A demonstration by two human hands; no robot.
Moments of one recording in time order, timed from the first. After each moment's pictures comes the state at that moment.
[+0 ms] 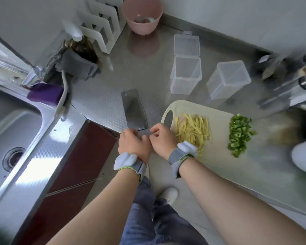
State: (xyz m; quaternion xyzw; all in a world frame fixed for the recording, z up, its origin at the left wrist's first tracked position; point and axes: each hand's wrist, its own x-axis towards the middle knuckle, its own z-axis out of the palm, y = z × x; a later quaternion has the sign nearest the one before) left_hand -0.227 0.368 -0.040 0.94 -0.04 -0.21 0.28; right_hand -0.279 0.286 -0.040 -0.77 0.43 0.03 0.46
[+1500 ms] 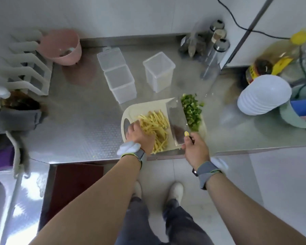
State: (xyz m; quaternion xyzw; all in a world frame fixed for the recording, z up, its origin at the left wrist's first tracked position) left_hand -0.280 0.272 -0.052 0.87 -0.35 -0.29 0.16; right_hand -0.458 0.251 -0.040 -0.52 0.69 -0.22 0.45
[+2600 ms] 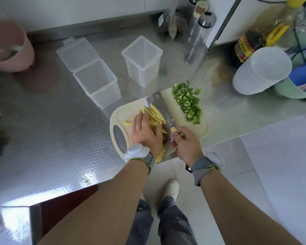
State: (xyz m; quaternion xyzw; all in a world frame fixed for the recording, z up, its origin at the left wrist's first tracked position) left_hand -0.284 0.242 -0.087 0.77 -0.53 -0.25 0.25; right_hand -0.413 0.242 -0.074 -0.42 0.70 -0.25 0.51
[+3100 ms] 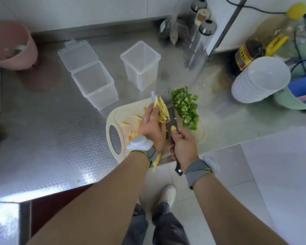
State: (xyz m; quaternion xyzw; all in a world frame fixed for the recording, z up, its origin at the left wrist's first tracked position) left_hand -0.306 0.211 -0.078 0.72 -0.57 -0.27 0.29; right_hand -0.412 0.233 -0.053 -0.30 0.66 -0.34 0.59
